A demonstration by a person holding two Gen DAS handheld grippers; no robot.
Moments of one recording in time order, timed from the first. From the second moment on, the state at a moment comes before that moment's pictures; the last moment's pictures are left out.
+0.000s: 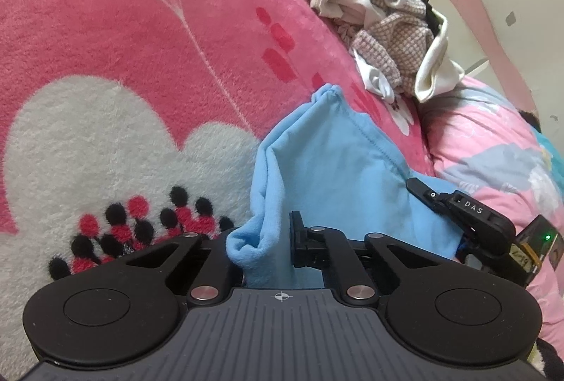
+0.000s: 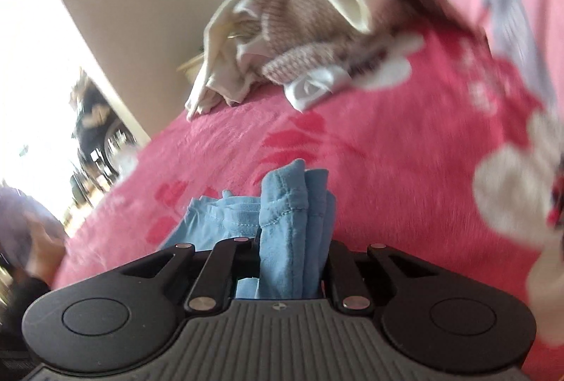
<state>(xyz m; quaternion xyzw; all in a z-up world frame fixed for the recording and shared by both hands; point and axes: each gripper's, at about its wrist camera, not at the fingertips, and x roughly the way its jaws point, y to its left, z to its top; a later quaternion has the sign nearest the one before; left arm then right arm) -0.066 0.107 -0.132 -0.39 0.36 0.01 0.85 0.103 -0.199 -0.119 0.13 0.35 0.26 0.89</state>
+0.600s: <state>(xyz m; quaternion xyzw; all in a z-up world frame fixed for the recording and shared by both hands) -0.079 0.104 -0.115 -0.40 0.32 -0.01 0.86 0.073 -0.166 -0.081 -0.02 0.28 0.26 0.92</state>
